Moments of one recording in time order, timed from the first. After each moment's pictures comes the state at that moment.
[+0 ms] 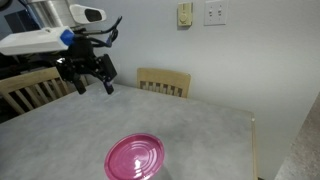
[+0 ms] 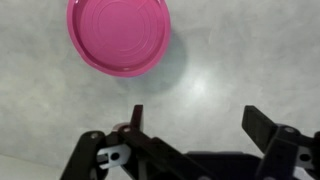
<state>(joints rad) -0.01 -0.20 -0.25 -2.40 -0.05 2.34 -0.57</state>
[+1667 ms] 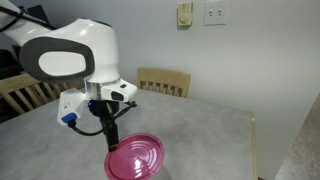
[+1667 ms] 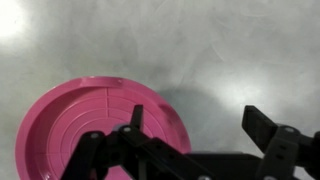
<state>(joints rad) -0.12 0.22 -0.19 -2.32 0.13 2.40 0.06</state>
